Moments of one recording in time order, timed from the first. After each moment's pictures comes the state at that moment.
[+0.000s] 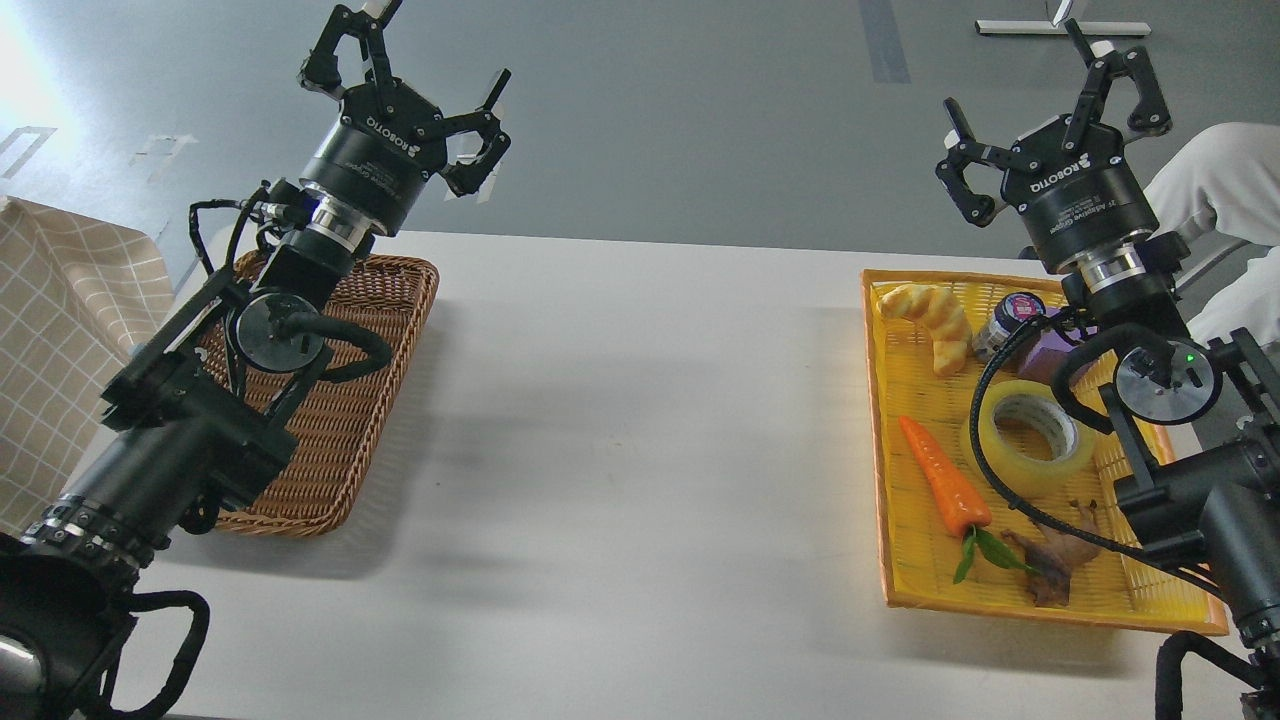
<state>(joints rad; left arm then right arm) -0.64 0.27 -1.11 -1.00 0.14 -0.49 -0.23 0.60 -0.18 1.34 0.95 -0.28 0.49 0.08</state>
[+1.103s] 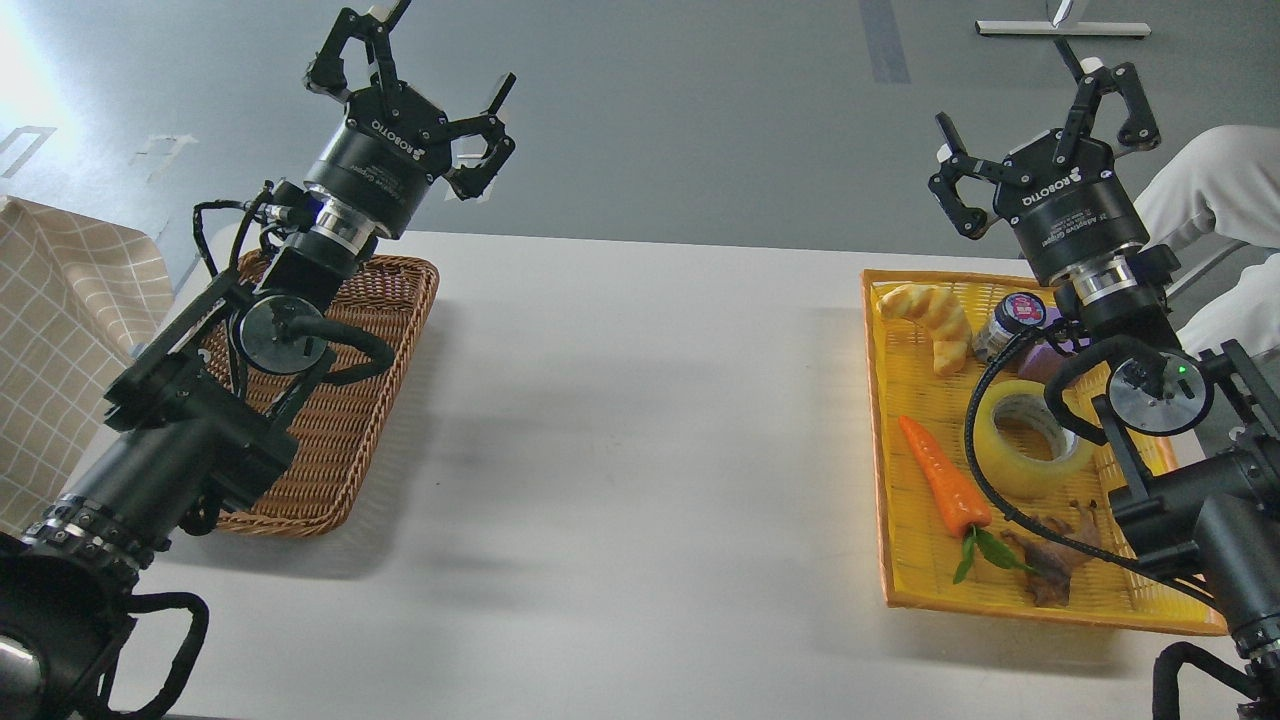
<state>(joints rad) -0.65 0.27 -1.09 -1.00 0.14 -0.49 -0.23 0.58 -0.17 1.34 0.96 -0.28 0.49 0.08</state>
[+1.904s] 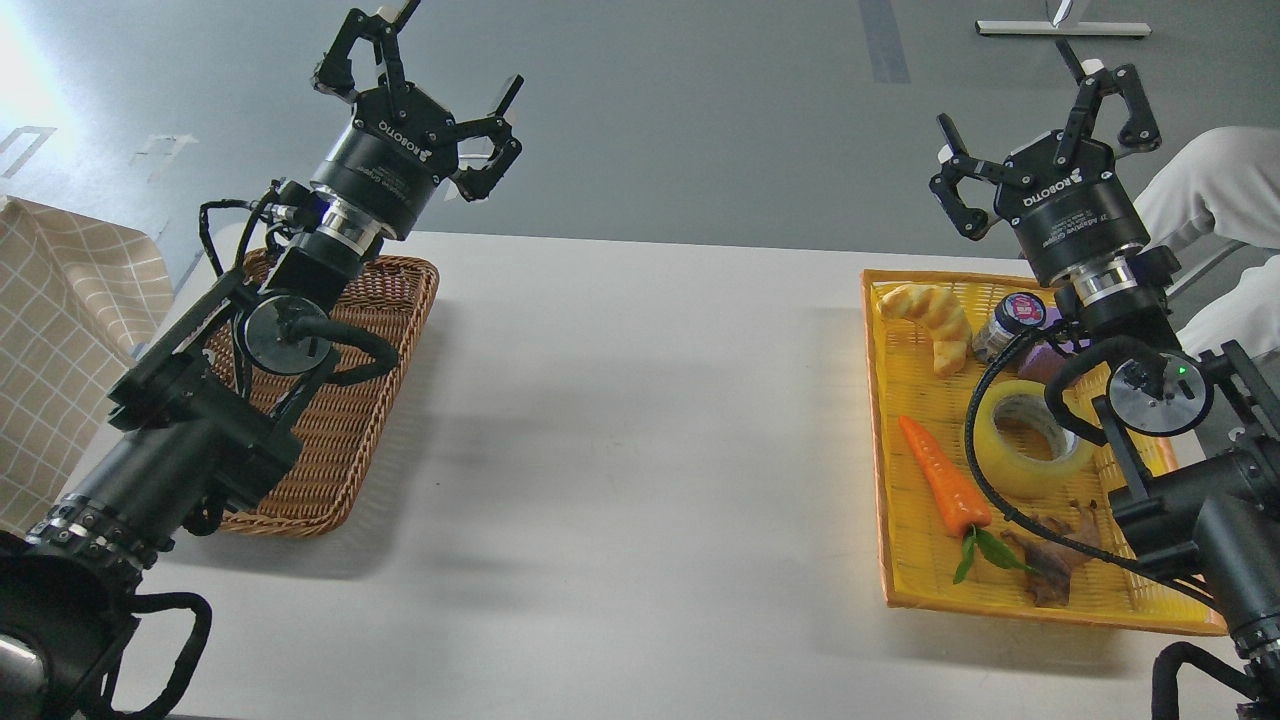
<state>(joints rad) -0.65 0.26 -1.09 -1.00 0.15 -0.49 -0.23 0.58 -0.17 1.34 0.95 -0.28 0.49 0.08</state>
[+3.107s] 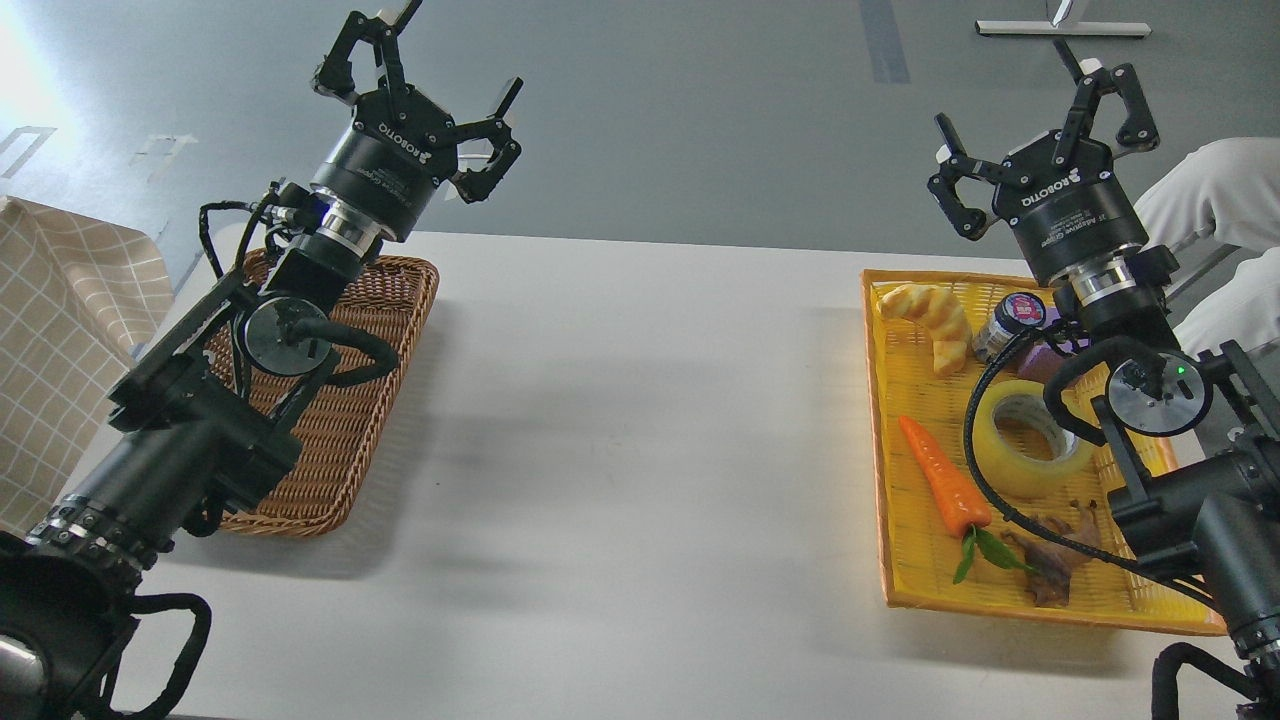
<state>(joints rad) -0.65 0.27 -1.09 -1.00 0.15 -0.49 -0.23 0.57 -0.17 1.34 0.96 -0.28 0.49 0.08</state>
